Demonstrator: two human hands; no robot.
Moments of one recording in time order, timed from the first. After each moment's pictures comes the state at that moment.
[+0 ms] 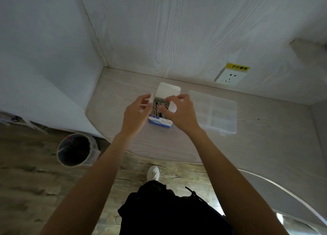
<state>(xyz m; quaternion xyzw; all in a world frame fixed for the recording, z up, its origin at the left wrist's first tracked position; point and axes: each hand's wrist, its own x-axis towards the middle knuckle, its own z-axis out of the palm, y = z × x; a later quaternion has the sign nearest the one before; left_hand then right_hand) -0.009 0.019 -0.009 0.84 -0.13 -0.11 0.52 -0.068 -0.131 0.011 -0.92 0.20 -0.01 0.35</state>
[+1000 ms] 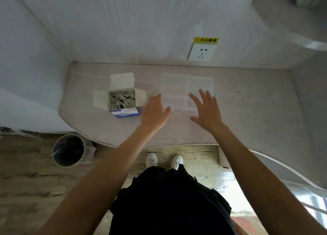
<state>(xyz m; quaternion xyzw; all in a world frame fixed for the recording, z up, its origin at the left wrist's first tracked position) -0.077 -0.087 -0.025 0.92 -0.27 -0.20 0.23 -0.179 -0.261 -0.045 -0.97 0.20 0.14 0.04</state>
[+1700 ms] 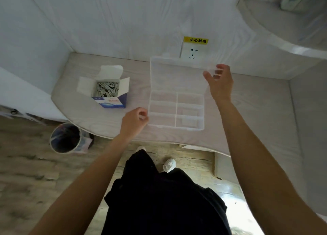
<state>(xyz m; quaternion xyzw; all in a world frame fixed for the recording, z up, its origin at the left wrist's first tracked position) -0.122 -0.076 -0.050 0.92 -0.15 -0.19 0.31 -0.156 -0.356 -0.001 -0.79 0.37 -0.19 0.45</state>
